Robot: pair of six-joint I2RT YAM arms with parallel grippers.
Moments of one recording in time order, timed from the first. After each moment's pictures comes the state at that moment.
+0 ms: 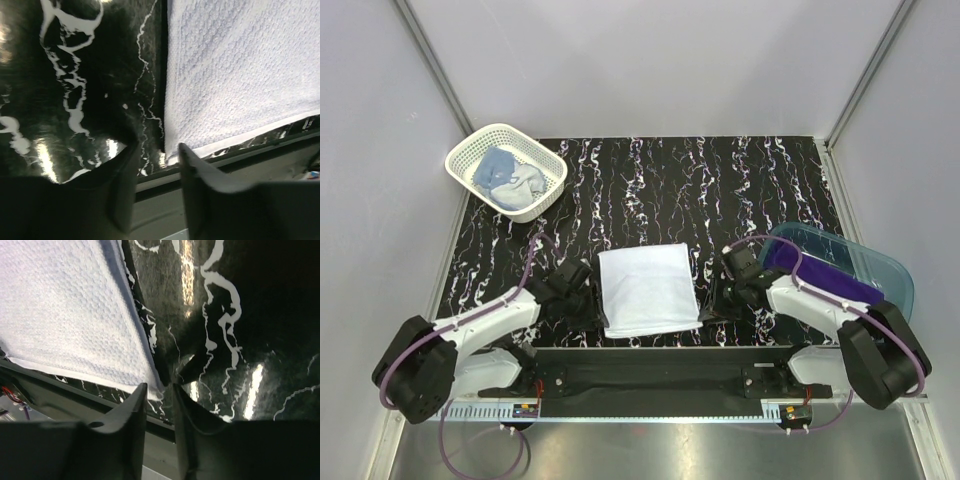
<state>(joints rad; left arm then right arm) -0.65 1.14 0.48 -0.48 0.18 -0.88 0.53 1.27 0.53 -0.41 -0.30 0.74</state>
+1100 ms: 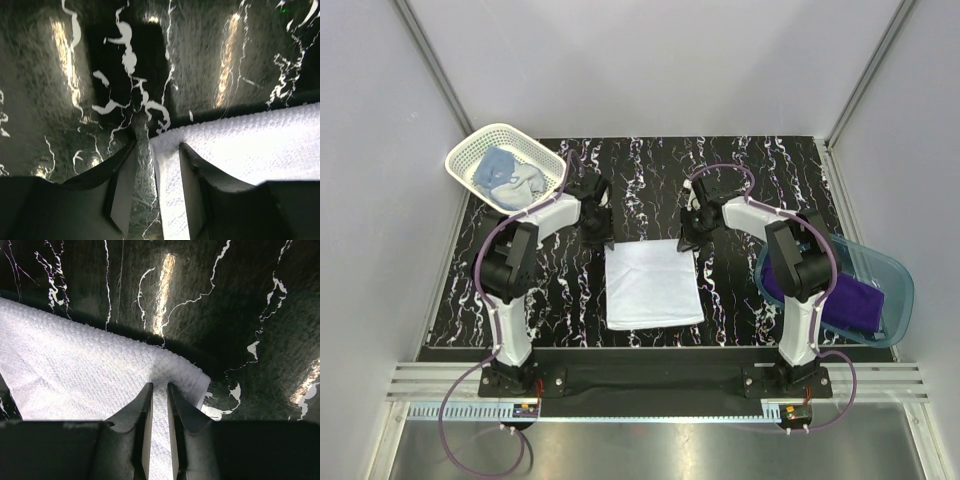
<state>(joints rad) -0.38 1.94 1.33 -0.61 0.10 -0.45 0.42 1.98 1.30 -0.44 -0.29 0.33</state>
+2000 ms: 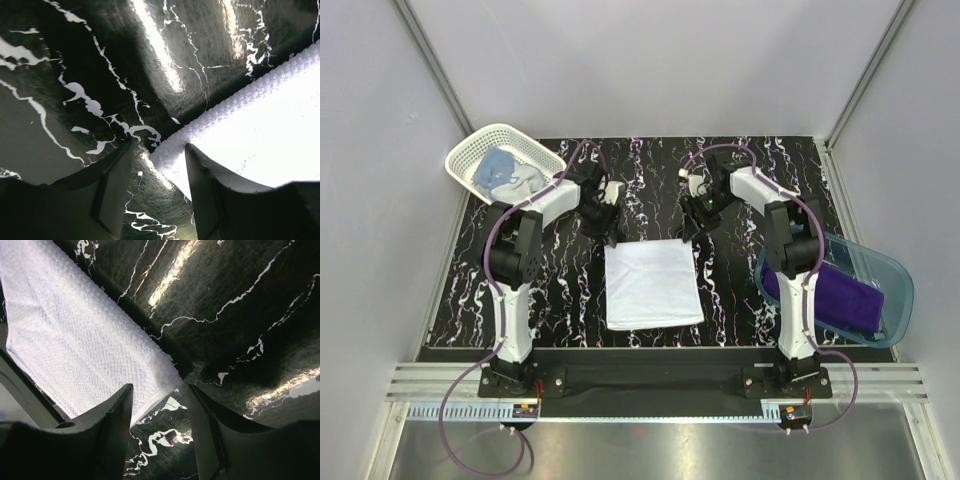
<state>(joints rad) -0.33 2.08 1.54 -0.77 0.33 0.01 0.28 2.20 1.71 -0.89 -0.60 -0.23</state>
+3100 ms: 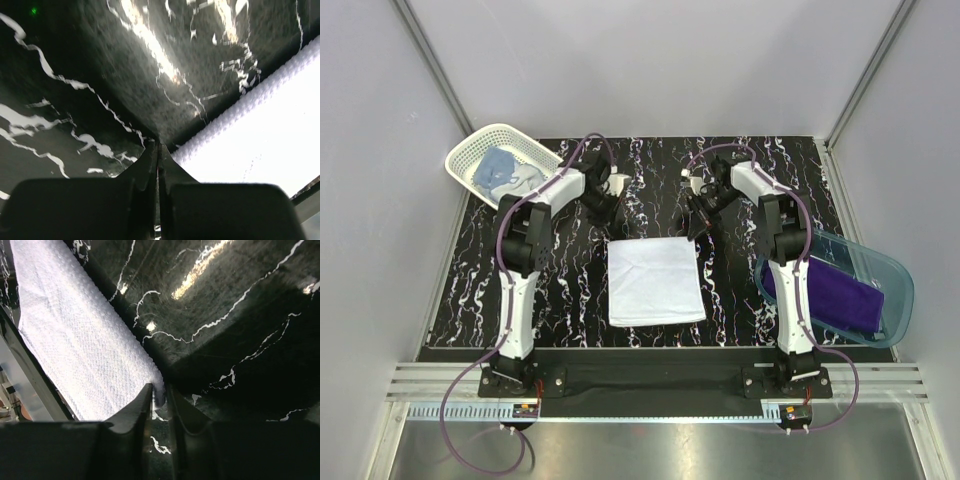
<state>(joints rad) -0.31 2.25 1.78 -0.89 0.42 0.14 0.22 2.43 1.96 -1.10 -0.75 -0.43</state>
